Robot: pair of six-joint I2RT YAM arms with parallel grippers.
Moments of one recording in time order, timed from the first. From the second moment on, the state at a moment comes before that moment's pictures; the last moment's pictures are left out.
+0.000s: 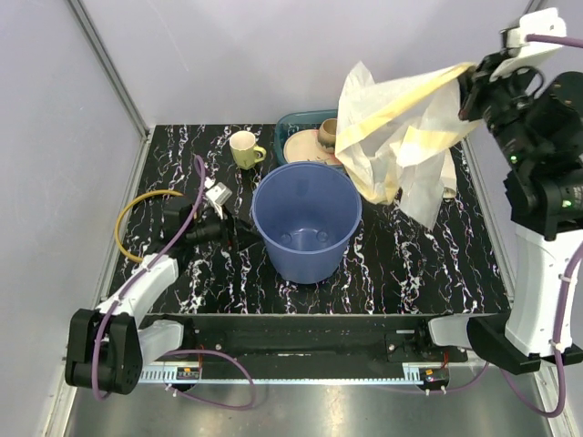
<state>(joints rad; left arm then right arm) -0.15 1.10 0.51 0.13 0.91 -0.13 0.18 1.31 2.16 -0.79 -0.02 -0.15</state>
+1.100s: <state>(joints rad) -0.13 1.19 1.25 0.24 1.14 -0.14 0.45 1.75 2.74 0.06 -0.89 0.67</state>
